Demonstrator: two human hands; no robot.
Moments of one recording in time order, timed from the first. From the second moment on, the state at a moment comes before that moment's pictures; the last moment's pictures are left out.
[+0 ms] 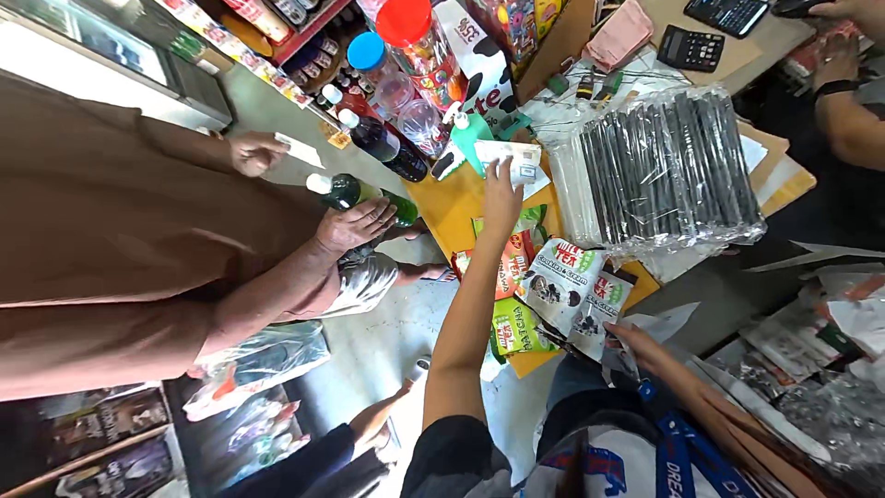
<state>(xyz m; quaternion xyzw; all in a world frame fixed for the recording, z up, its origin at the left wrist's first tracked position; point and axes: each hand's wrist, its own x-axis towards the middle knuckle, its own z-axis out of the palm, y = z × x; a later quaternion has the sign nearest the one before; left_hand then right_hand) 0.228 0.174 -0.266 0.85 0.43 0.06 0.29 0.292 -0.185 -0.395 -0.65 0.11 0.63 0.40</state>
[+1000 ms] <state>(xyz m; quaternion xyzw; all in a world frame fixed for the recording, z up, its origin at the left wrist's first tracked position) 0.044 0.102 -0.383 0.56 0.65 0.08 0.50 0.300 -0.201 -0.387 -0.61 0.02 0.69 0.38</state>
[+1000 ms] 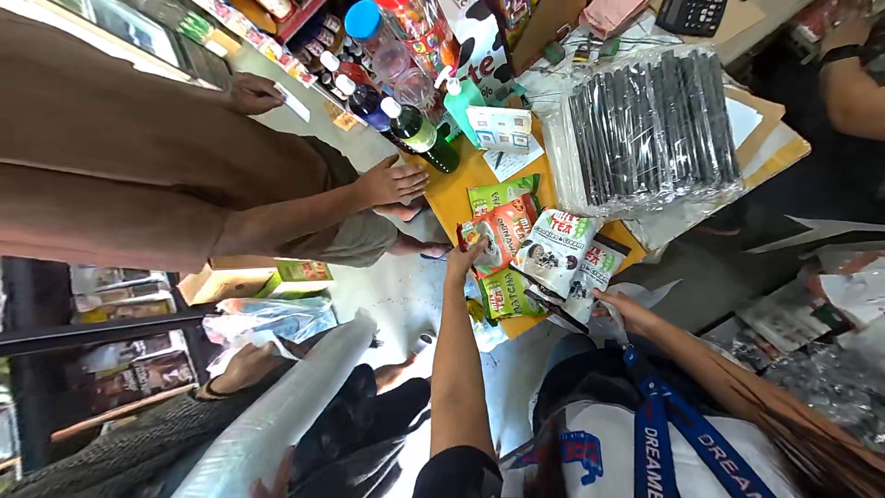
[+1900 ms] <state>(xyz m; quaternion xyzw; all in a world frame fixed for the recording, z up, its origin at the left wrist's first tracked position) 0.135 -0.077 -0.313 0.24 0.66 0.40 0.59 0.319 -0.195 -0.395 -0.62 0.01 0.70 0.35</state>
